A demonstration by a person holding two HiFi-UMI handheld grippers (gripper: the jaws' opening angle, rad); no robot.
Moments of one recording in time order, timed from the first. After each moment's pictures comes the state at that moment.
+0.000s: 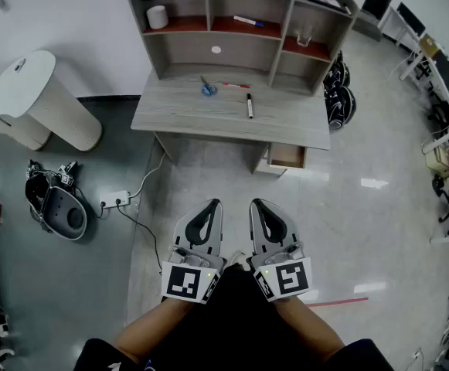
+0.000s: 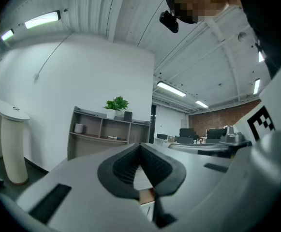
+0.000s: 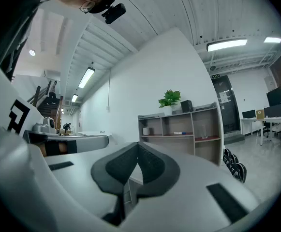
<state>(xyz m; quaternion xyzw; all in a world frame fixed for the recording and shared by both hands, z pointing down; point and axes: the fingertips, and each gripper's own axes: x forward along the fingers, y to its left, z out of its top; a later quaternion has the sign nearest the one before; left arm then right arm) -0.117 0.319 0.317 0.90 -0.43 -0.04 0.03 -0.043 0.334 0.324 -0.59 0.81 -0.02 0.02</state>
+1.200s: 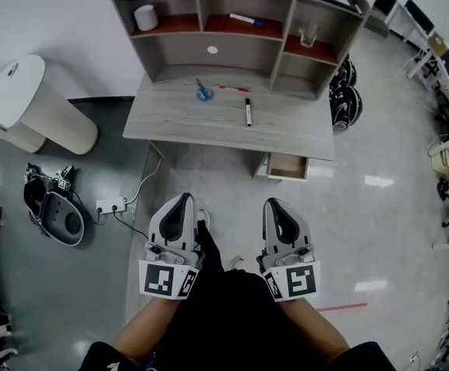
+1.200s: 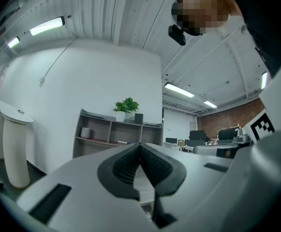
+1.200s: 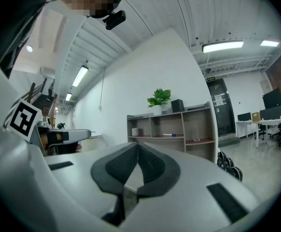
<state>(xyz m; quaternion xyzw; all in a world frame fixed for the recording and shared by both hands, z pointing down) -0.122 0.228 0.328 0.88 -0.47 -0.06 0.02 0.032 0.267 0.342 -0.62 0.79 -0.01 0.02</state>
